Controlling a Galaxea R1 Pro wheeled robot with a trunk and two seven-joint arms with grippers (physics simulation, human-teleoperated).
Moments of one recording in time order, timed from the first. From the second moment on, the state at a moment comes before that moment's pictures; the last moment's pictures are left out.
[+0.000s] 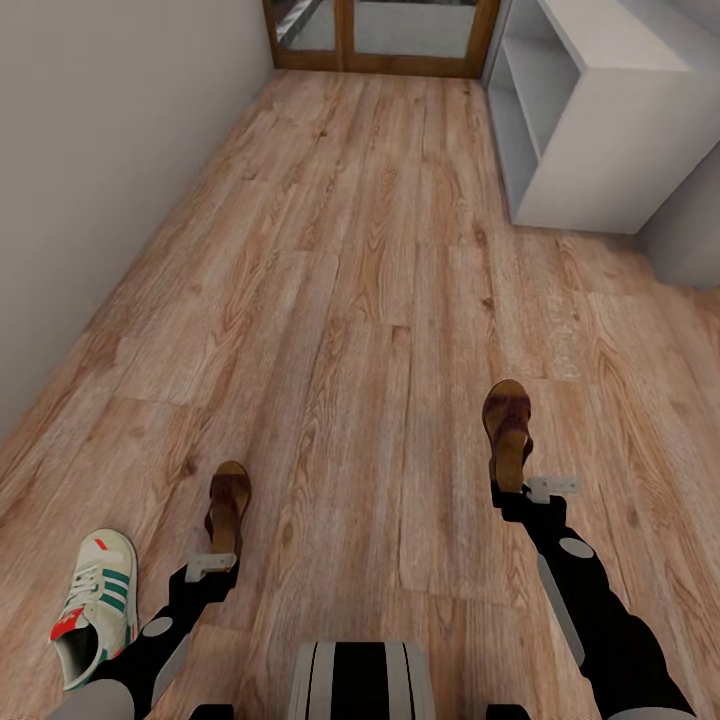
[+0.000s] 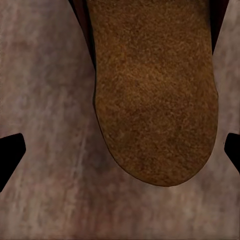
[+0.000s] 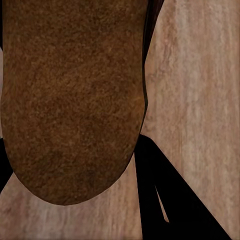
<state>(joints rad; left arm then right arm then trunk) -0.58 0.09 0.15 -0.30 -0.09 -0.27 -0.05 -0.41 -0.08 -0.08 -1.25 0.00 0.31 -0.06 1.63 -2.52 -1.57</state>
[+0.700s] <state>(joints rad) -0.58 0.10 0.16 -0.30 -0.09 -0.27 -0.05 -0.41 -0.08 -0.08 -1.25 0.00 0.31 -0.06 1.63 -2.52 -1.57</state>
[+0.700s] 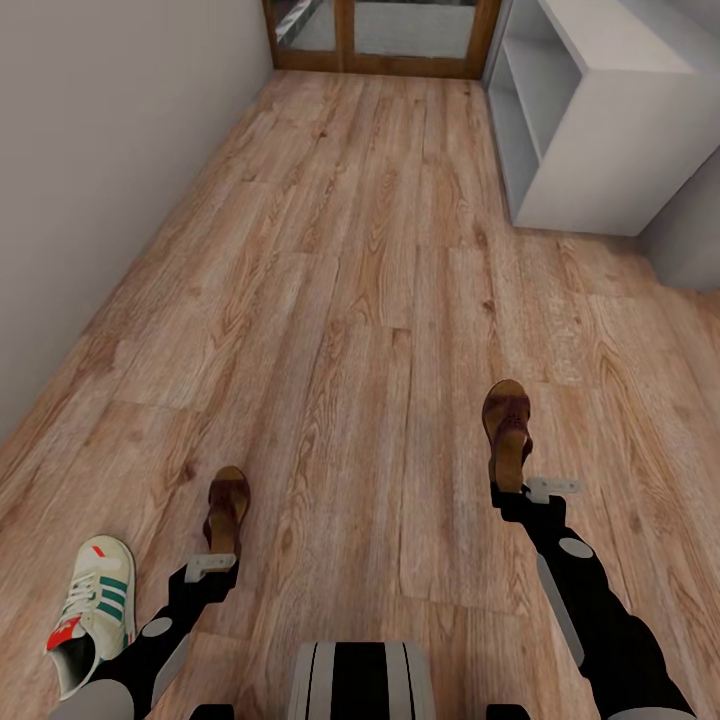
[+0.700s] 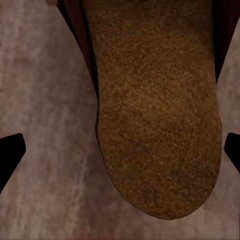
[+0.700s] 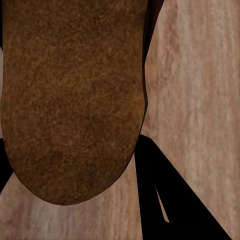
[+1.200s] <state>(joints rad) -0.58 0.10 0.16 -0.30 -0.09 -0.27 -0.05 -0.41 -0.08 -0.08 -1.25 0.00 0.31 -0.06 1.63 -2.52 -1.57</state>
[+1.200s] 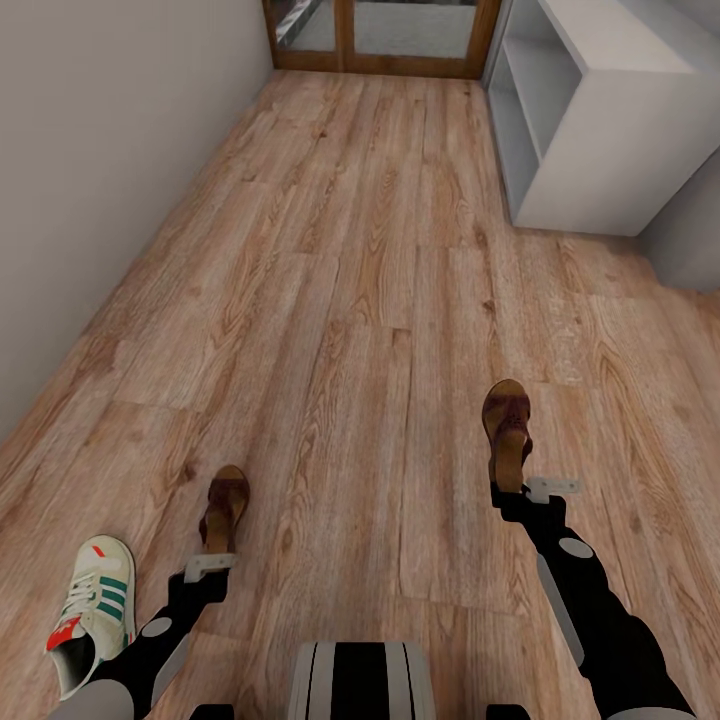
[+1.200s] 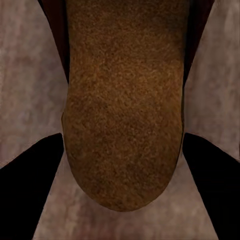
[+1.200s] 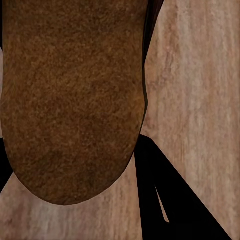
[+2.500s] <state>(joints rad) -0.56 0.11 0.16 -0.30 -0.09 -0.27 -0.06 -0.40 -0.08 -0.08 -1.23 0.01 0.31 -0.06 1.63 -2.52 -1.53</state>
